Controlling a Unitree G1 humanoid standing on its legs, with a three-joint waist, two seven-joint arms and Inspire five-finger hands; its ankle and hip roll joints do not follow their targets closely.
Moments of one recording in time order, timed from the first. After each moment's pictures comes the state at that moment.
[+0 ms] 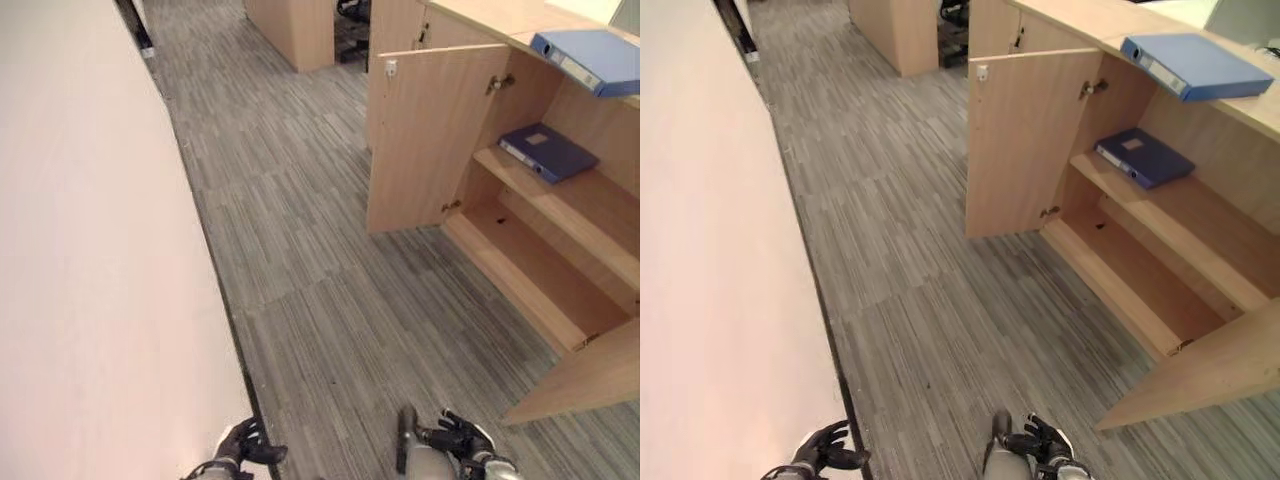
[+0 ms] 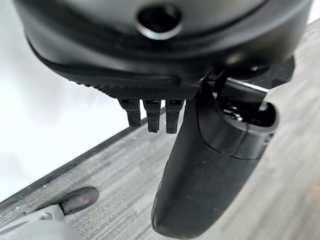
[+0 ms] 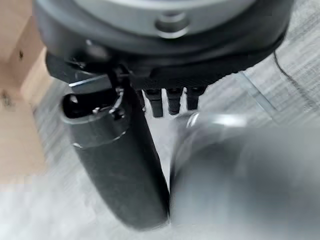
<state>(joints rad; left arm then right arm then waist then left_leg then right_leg) 0.02 0.29 -0.17 1.11 -0.14 -0.09 0.03 -0.03 -0.24 0.07 1.15 0.43 -0.08 0.04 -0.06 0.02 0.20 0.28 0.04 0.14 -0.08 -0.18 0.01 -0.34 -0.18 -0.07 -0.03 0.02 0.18</state>
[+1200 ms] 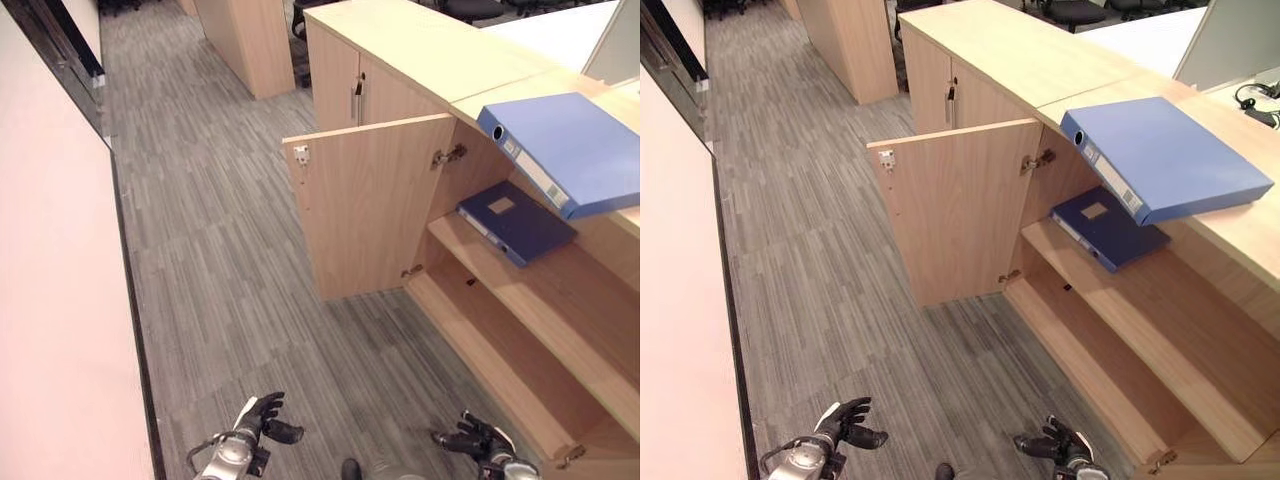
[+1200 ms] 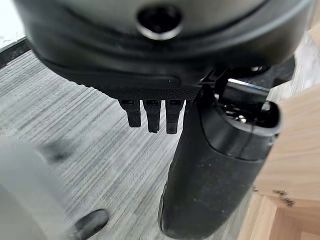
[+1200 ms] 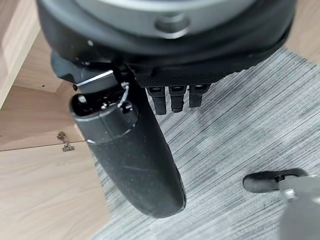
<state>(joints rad) -0.05 0.25 -0.26 1.08 -0.05 -0.10 0.03 -0.06 -0.34 0.18 1.06 0.45 -0.07 0.06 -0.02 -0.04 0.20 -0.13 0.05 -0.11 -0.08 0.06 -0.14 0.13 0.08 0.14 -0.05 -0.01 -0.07</state>
